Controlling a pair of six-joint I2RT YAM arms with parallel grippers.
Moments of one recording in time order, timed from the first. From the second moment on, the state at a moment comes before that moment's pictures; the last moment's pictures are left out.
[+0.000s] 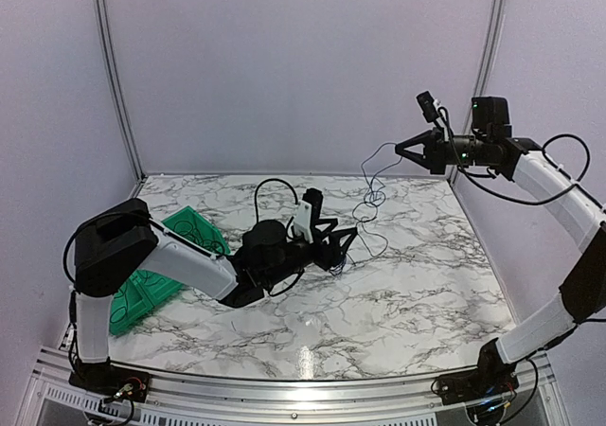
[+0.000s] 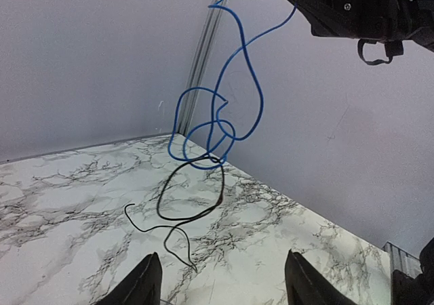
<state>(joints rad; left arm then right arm) -1.06 2.06 1.10 1.01 -0.14 -0.30 0.17 1.43 1.42 -0.45 -0.90 -0.26</state>
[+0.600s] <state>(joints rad) -1.06 2.24 1.40 0.86 -0.11 -0.32 0.18 1.39 1.35 -0.37 -1.01 -0.19</state>
